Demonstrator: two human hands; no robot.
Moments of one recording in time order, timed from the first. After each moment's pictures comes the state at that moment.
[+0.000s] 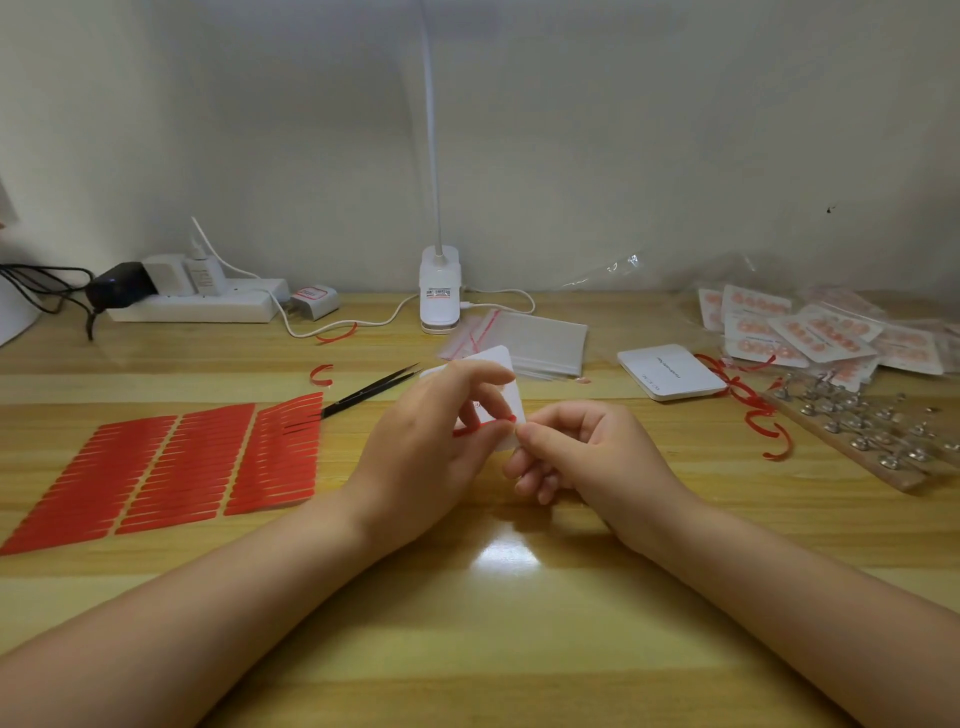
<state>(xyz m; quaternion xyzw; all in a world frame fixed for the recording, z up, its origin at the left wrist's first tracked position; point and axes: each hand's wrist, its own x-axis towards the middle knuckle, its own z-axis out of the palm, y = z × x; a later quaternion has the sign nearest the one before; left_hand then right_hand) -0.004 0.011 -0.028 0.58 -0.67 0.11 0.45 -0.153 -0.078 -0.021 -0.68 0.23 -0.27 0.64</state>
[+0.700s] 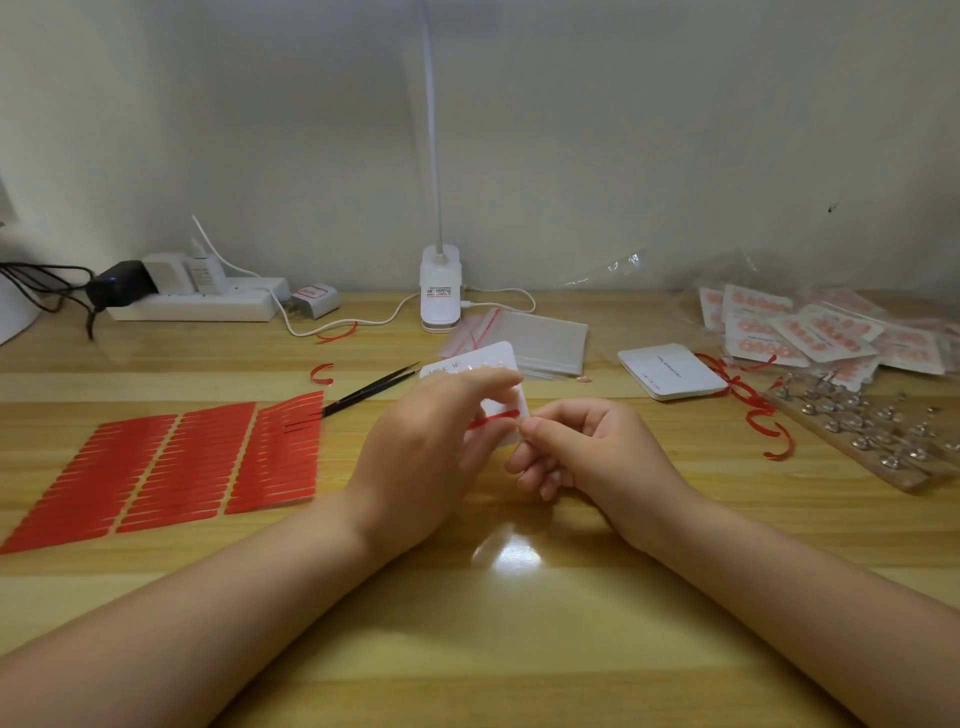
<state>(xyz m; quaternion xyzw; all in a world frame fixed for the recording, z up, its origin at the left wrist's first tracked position) -0.005 0.012 -0.030 0.56 -0.68 0.19 0.44 -0.152 -0.081 -0.020 -0.66 0.23 -0.27 0.66</state>
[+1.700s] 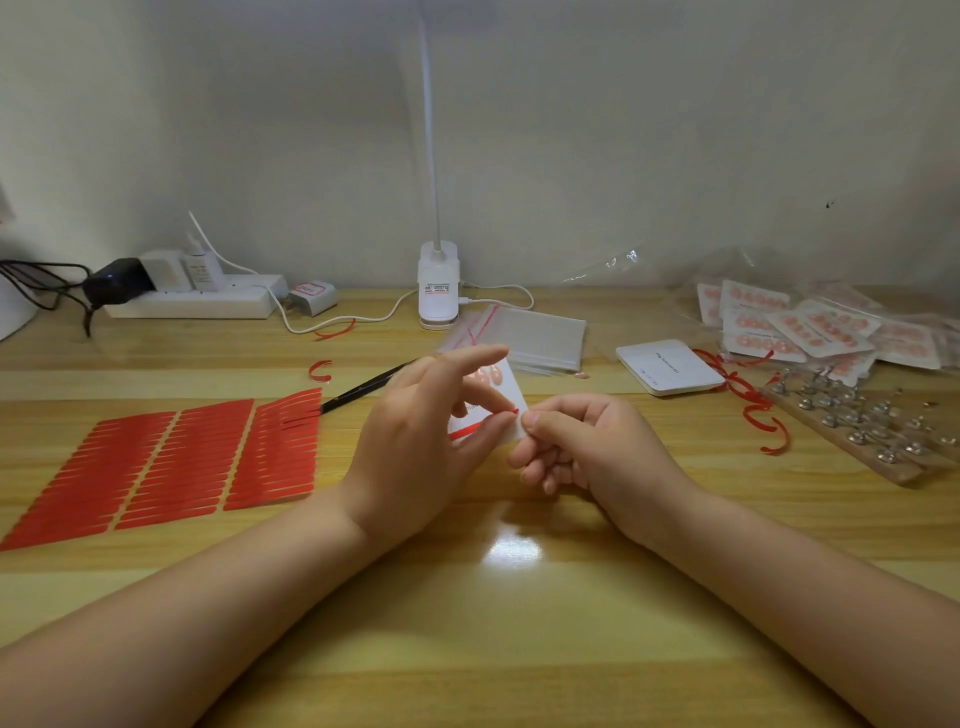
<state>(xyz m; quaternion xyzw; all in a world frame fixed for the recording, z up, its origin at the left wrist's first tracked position) -0.007 0.013 -0.024 0.55 -0.67 0.20 0.46 -0.153 -0.080 -0.015 -0.64 0.24 -0.26 0.69</state>
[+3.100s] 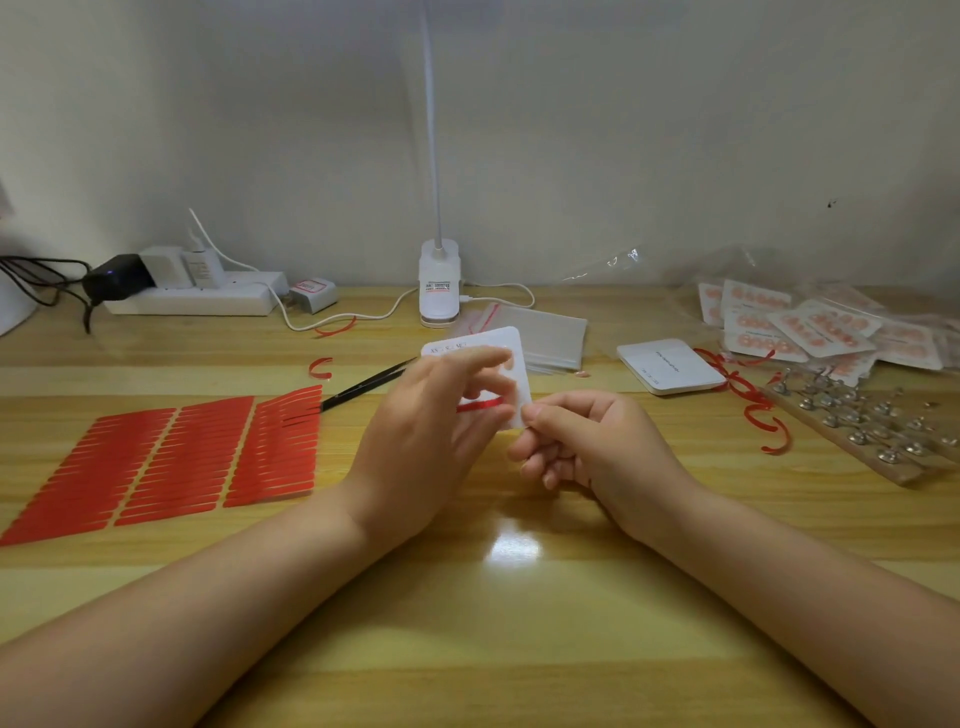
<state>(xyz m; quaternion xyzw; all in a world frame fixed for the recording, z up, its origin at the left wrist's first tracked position) -0.007 0.013 -0.026 0.54 -0.67 0.15 0.48 -0.152 -0.082 -0.017 -0.63 0.24 -0.27 0.69</state>
